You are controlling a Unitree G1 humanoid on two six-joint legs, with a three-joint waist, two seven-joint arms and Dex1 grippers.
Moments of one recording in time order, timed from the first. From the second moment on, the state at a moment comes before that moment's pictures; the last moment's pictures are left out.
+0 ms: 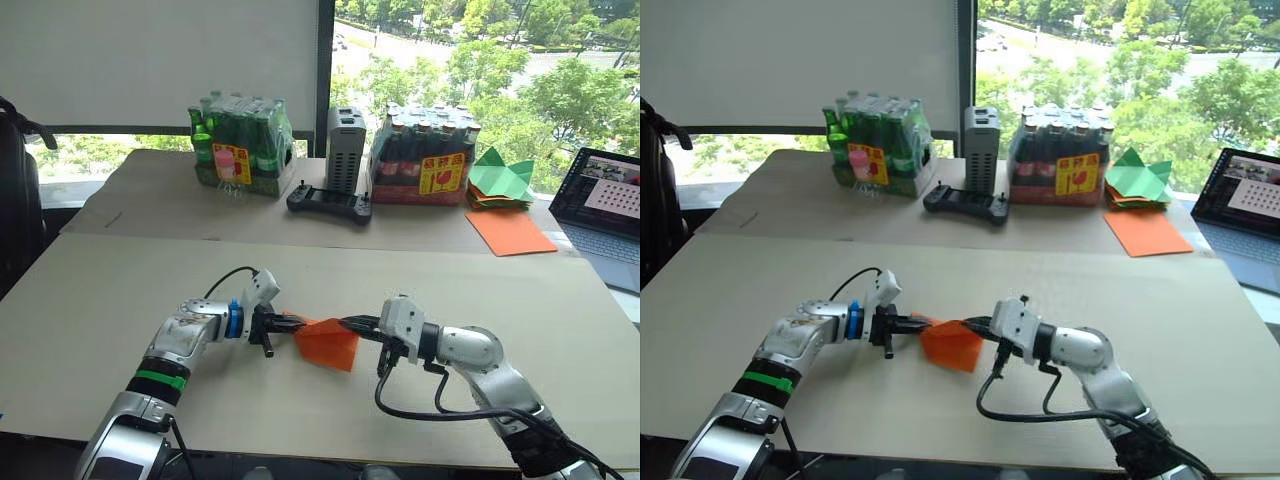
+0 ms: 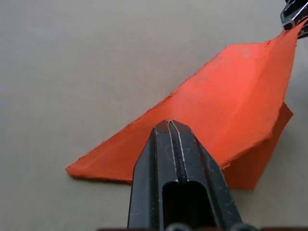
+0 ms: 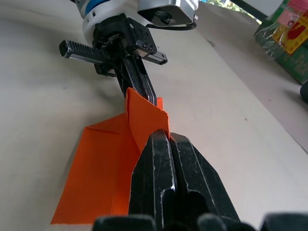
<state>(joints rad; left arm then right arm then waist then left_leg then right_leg) -0.57 0.49 -0.19 0.33 -0.29 0.54 -1.15 -0.27 -0.51 0.24 -0.18 0.17 0.12 0.83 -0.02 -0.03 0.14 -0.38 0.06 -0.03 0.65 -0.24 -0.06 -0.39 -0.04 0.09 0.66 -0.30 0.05</state>
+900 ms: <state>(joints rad) -0.56 0.48 -0.19 0.31 -0.29 0.55 -1.15 -0.29 -0.47 0.17 -0.22 0.36 0.72 0.73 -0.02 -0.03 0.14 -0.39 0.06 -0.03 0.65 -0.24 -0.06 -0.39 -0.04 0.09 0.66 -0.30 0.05</state>
